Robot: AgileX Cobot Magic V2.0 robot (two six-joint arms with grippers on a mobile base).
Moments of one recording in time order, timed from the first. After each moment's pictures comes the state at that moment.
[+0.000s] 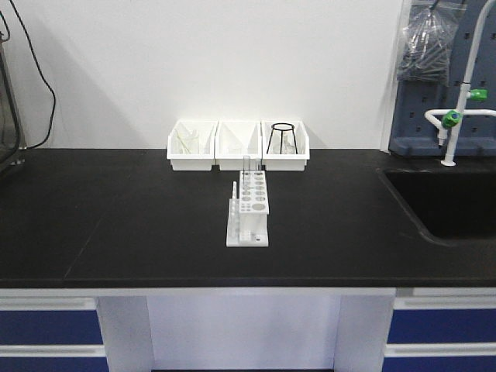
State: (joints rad) left arm -0.11 -0.02 0.03 0.18 0.23 -0.15; right arm 0.09 -0.01 0.03 -0.28 0.00 0.28
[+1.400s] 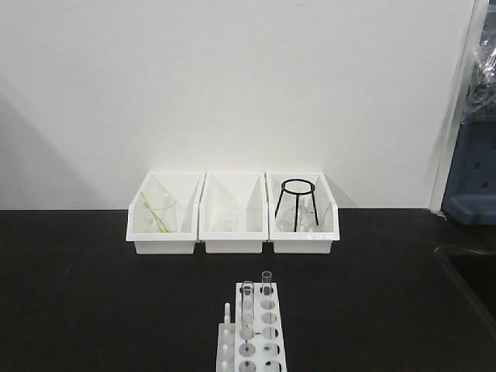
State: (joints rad) left arm -0.11 -0.02 0.03 0.18 0.23 -0.15; right arm 0.09 -0.01 0.03 -0.28 0.00 0.28
